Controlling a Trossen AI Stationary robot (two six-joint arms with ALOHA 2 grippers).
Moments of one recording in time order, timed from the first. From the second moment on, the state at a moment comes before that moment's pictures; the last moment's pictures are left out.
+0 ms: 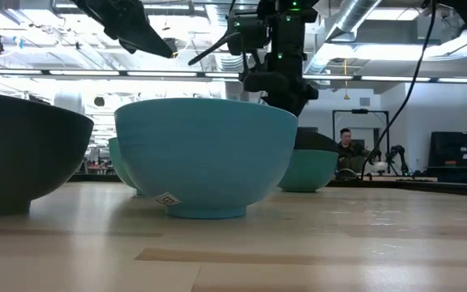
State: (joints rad) left arm -0.05 1.02 0.80 -0.32 -0.28 0.03; right arm -0.16 2.00 1.70 -1.20 0.17 0.39
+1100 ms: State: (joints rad) left arm -0.05 1.02 0.80 -0.26 -0.24 0.05; right arm -0.07 2.02 1.82 -1.05 0.10 0.38
